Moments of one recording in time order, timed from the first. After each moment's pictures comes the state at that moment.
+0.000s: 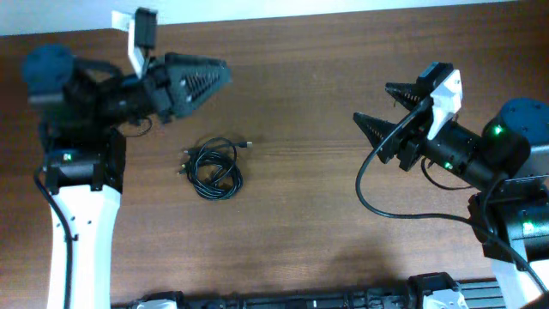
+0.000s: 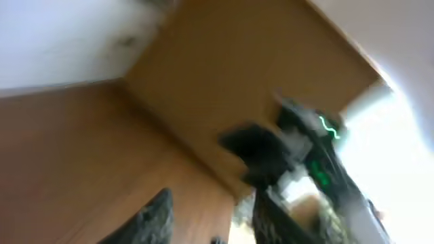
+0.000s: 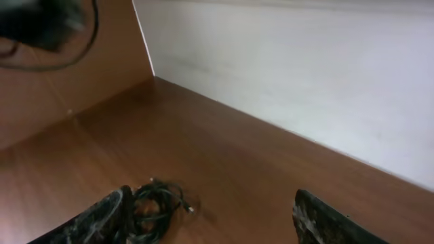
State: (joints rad) left arm 0.02 1.31 1.35 -0.10 1.25 -0.72; right arm 0.05 0.92 1.16 -0.50 -0.68 -0.06
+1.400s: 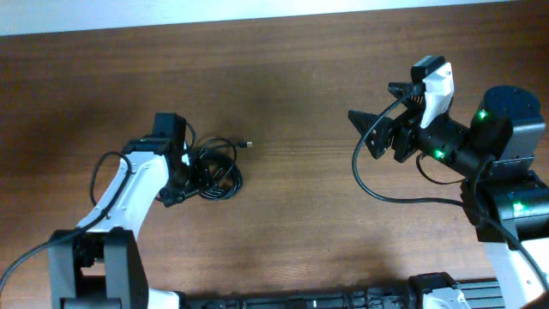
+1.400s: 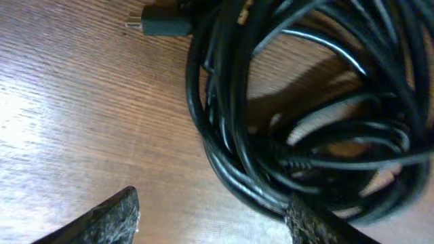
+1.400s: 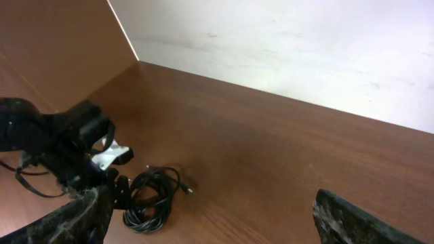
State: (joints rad) left arm -0.08 1.63 0.98 -0.87 0.07 -0.41; right arm 0.05 0.99 1.15 -0.55 -0.62 -0.01
